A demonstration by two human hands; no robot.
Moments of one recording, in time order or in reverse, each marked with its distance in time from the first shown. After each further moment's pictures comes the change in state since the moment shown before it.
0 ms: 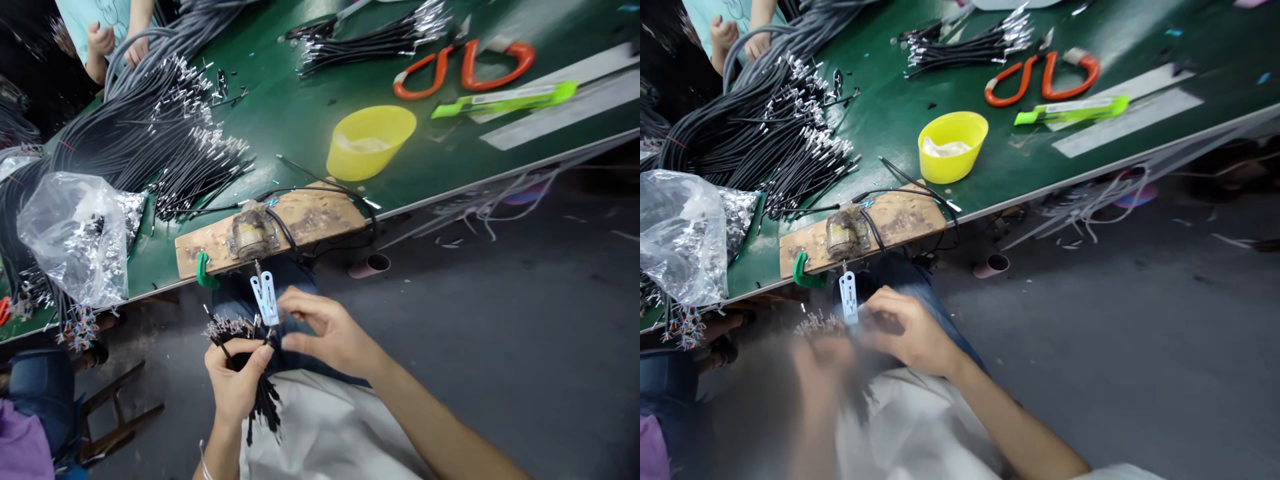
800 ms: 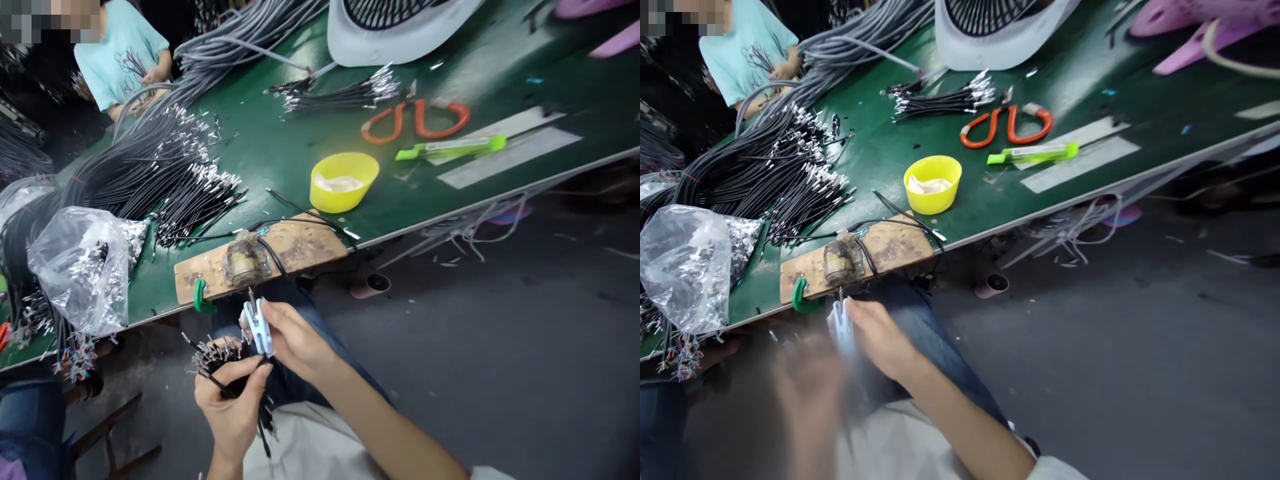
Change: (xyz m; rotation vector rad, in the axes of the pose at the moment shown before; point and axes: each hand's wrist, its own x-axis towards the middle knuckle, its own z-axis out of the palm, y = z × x) left_hand 0.007 0.025 0.014 0.069 0.275 0.252; right_hand 0.038 -0.011 0.029 0.820 0.102 0.330
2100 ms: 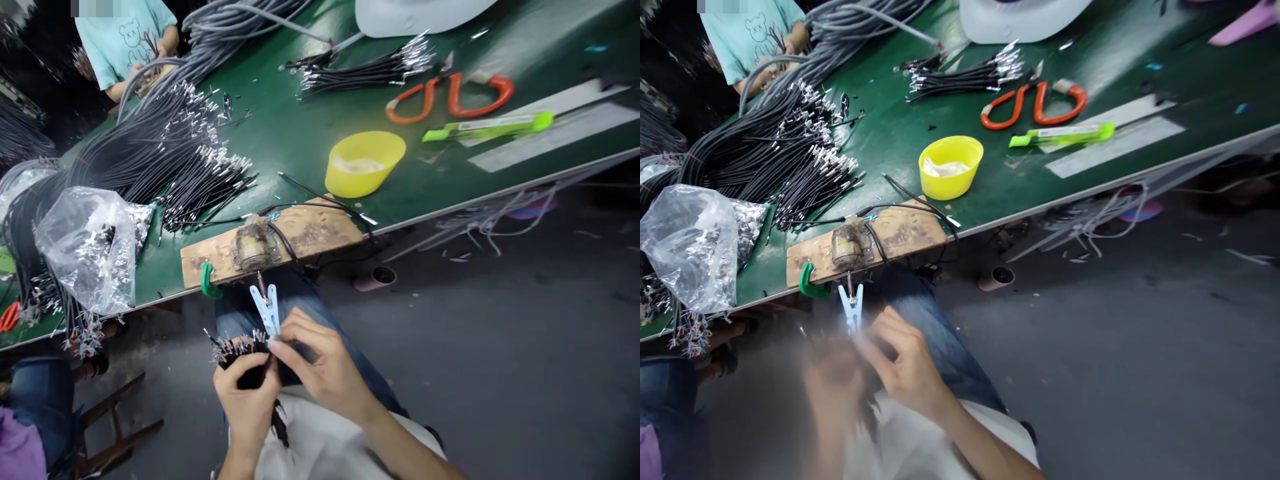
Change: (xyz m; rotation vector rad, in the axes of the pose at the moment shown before) left_hand -0.023 -0.010 -0.001 0.205 -0.105 -0.121; right_hand -0.045 0.009 -0.012 -1.089 0.046 -0.696
